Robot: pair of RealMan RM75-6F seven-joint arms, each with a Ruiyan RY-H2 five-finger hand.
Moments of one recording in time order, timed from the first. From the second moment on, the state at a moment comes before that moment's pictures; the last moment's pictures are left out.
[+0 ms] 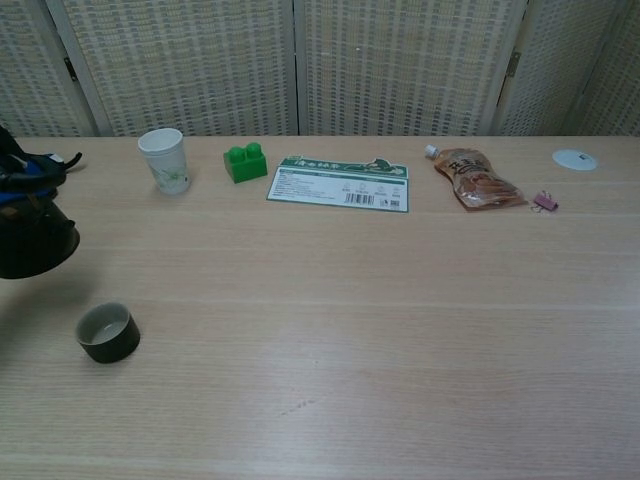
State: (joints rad) left arm -0.47 -1.35 -0.15 -1.47 1.25 1.20 0.14; right arm 0.00 -1.00 0.13 -1.66 -1.51 1.64 0.02
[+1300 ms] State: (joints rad) left arm -0.45 -1.33 -0.09 -1.57 1.41 1.25 0.21; right arm -0.01 -1.00 0.13 -1.69 -1.46 1.64 -0.01
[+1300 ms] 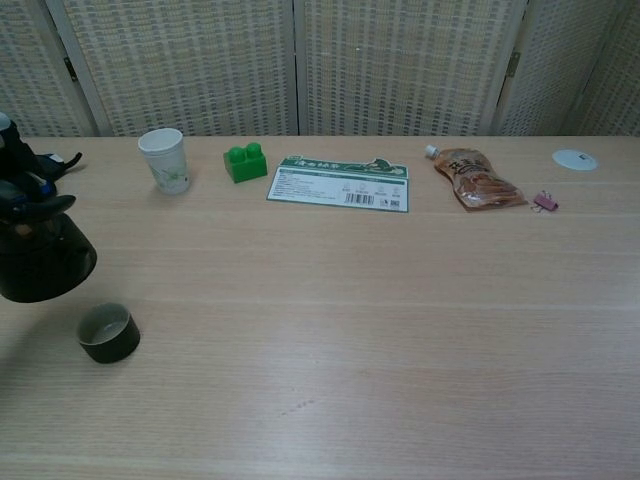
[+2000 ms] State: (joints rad) left arm -0.43 -1.33 -0.05 -1.59 1.48 1.27 0.26; right arm -0.02 -1.00 0.13 -1.69 -1.47 1.64 0.00
